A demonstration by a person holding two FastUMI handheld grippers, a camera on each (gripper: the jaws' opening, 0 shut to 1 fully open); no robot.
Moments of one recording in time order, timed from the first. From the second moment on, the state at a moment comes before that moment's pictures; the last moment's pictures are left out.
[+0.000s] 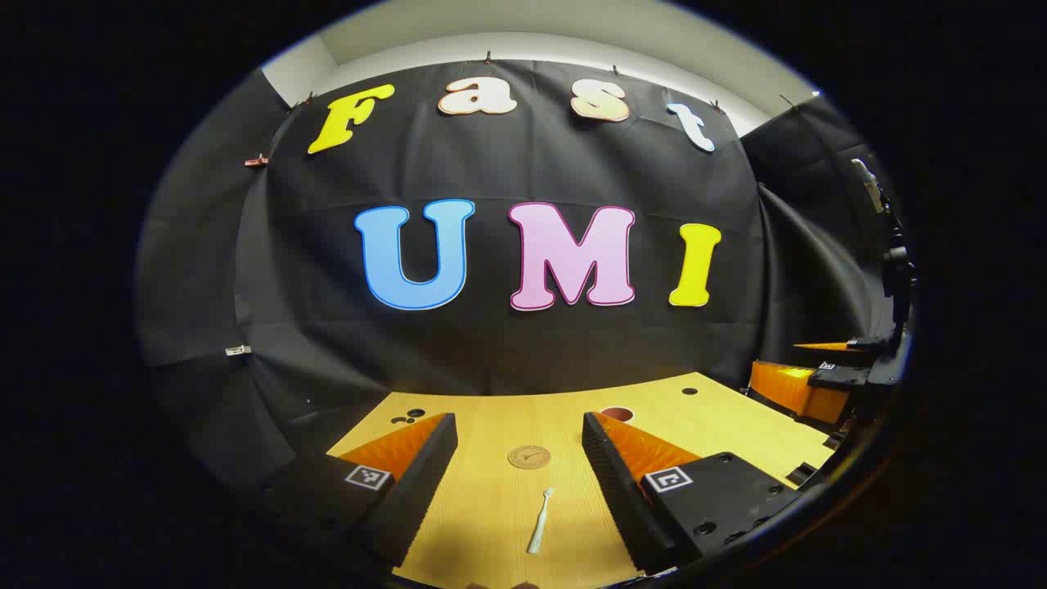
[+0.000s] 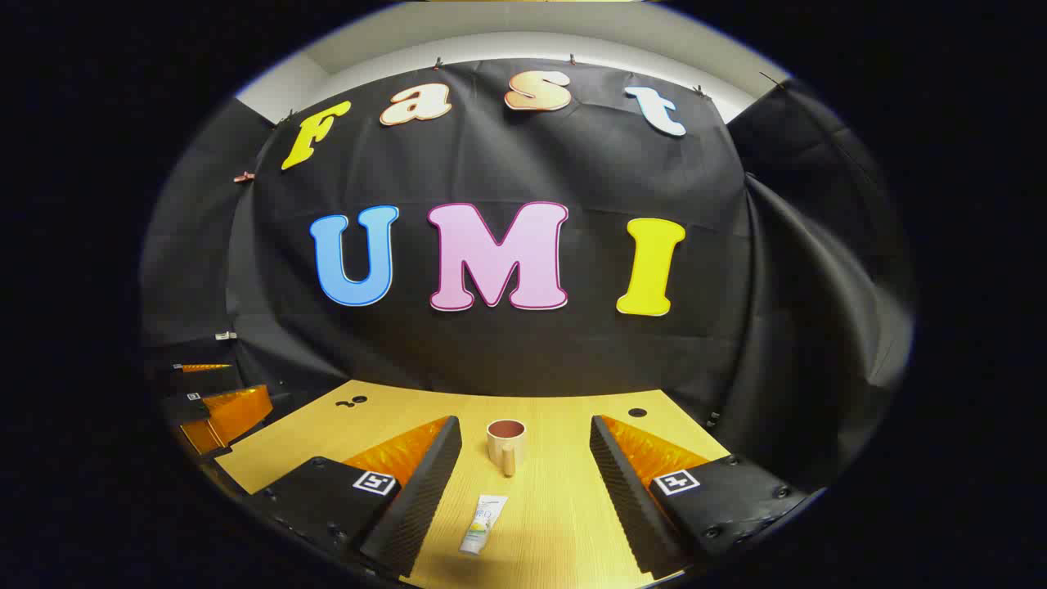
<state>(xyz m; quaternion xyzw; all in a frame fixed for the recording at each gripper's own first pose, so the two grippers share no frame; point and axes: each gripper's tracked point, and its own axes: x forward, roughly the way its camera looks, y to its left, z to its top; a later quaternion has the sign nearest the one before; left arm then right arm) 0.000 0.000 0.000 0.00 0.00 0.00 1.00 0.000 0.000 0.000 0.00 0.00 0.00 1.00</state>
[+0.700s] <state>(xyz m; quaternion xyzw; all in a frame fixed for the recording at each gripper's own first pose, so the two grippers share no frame) 0.017 -0.001 -0.009 0.00 0.01 0.00 1.00 0.018 0.010 -0.015 0.00 0.03 0.02 1.00</state>
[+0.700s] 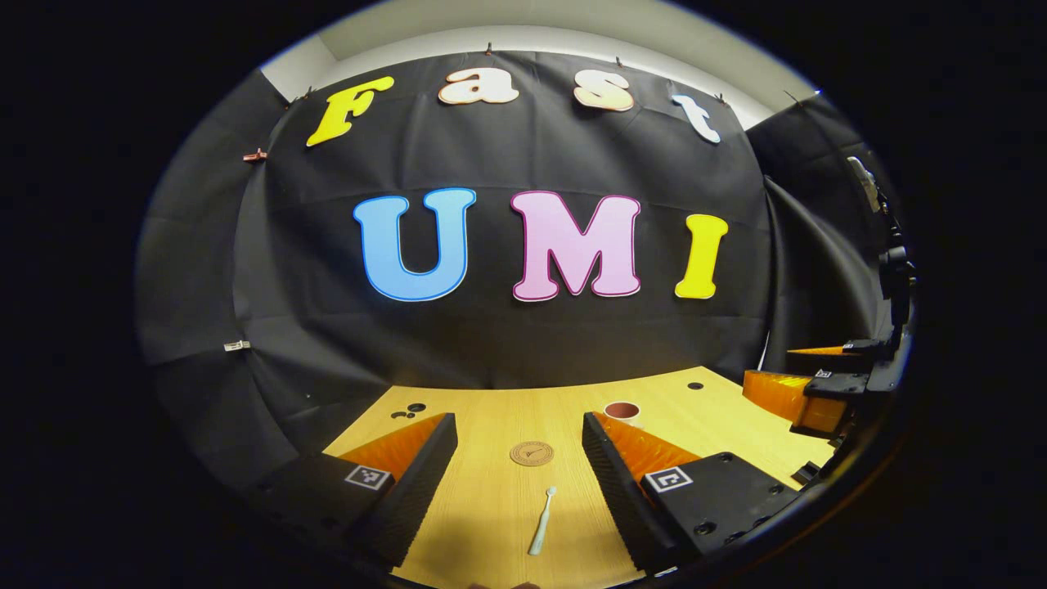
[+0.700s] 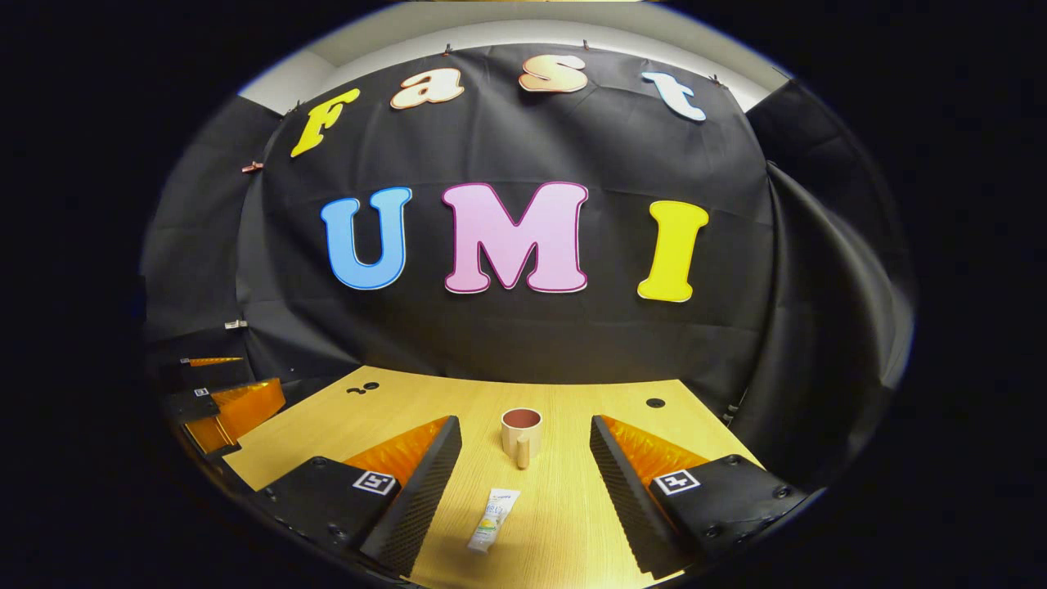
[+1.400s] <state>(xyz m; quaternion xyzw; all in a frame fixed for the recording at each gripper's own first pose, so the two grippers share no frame) 0.024 0.006 -0.027 0.00 0.04 0.03 1.00 0.051 0.017 -0.045 0.00 0.08 0.04 1.00</state>
